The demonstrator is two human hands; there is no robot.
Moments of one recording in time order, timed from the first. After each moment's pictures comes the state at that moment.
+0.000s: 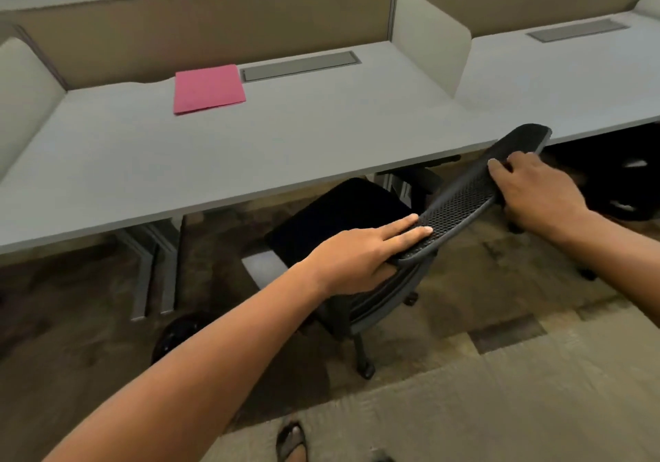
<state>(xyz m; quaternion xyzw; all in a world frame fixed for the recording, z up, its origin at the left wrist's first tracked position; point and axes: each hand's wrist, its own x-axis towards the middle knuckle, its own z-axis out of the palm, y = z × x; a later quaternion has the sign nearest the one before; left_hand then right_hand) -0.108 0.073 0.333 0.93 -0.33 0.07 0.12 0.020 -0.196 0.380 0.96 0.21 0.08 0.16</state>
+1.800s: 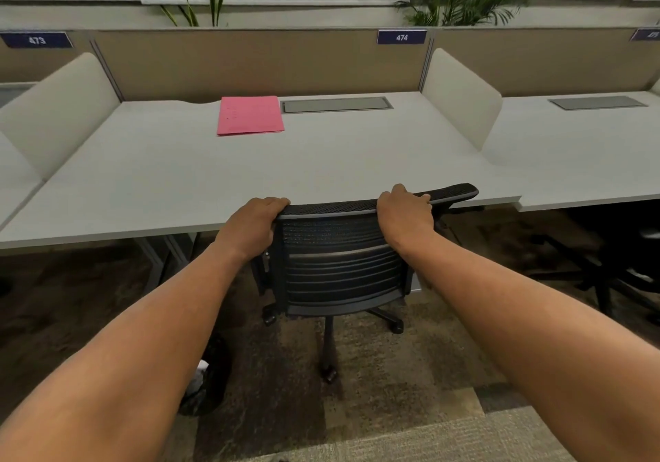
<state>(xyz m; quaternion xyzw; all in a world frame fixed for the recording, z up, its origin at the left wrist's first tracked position) -0.110 0.287 0.340 0.98 0.04 0.14 0.13 -0.001 0.041 0.381 0.98 0.20 0.02 0.07</state>
